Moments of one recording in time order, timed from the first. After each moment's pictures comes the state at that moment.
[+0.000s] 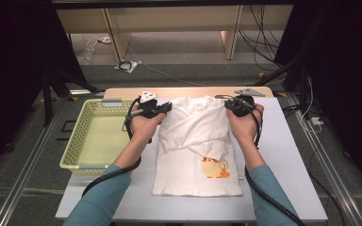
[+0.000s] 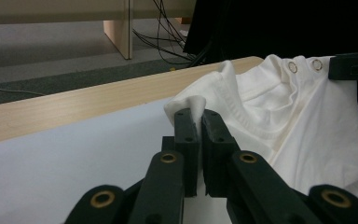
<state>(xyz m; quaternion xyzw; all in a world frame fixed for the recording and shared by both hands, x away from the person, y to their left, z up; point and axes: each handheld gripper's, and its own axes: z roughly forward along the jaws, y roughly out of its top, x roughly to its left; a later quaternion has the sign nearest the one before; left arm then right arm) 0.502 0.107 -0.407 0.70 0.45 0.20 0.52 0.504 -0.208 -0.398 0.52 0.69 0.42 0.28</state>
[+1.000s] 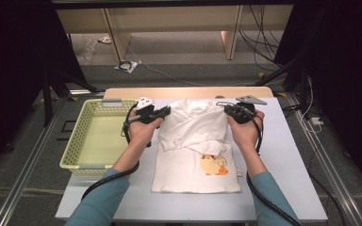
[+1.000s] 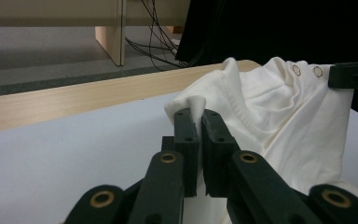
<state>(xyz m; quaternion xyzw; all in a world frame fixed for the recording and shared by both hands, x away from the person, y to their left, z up) 0.497 0.117 -0.432 0.69 0.43 0.19 0.55 0.493 -0.214 -0.417 0.51 0.69 0.44 0.27</state>
